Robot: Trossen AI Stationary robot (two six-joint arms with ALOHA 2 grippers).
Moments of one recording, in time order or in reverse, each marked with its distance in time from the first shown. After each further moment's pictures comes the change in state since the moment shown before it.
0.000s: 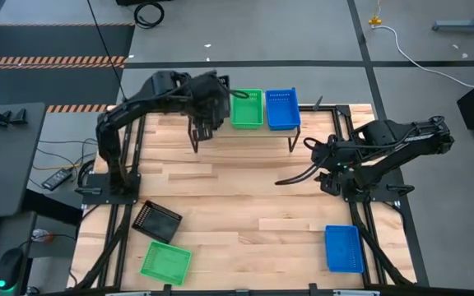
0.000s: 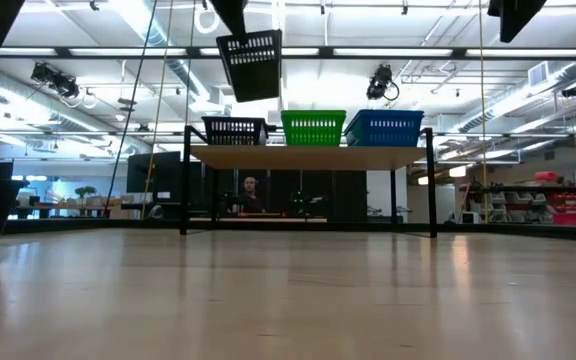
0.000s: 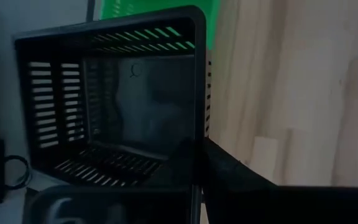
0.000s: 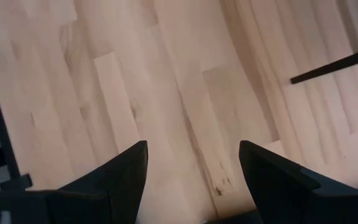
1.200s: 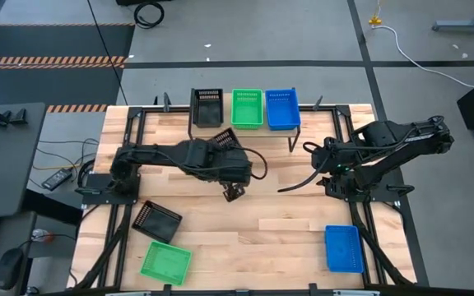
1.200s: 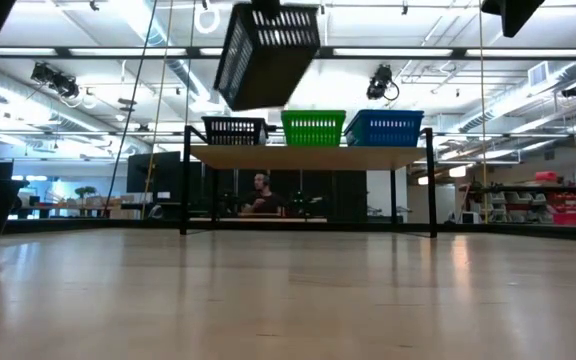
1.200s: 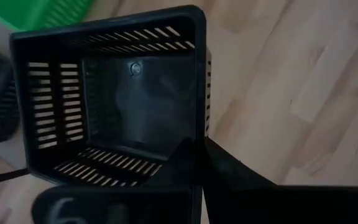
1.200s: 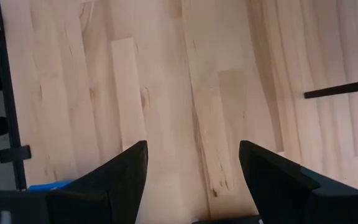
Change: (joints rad) left arm -0.471 0.163 0.008 0.001 -0.128 -0.885; right arm 0.014 0.002 0.000 0.009 -0.056 -0.146
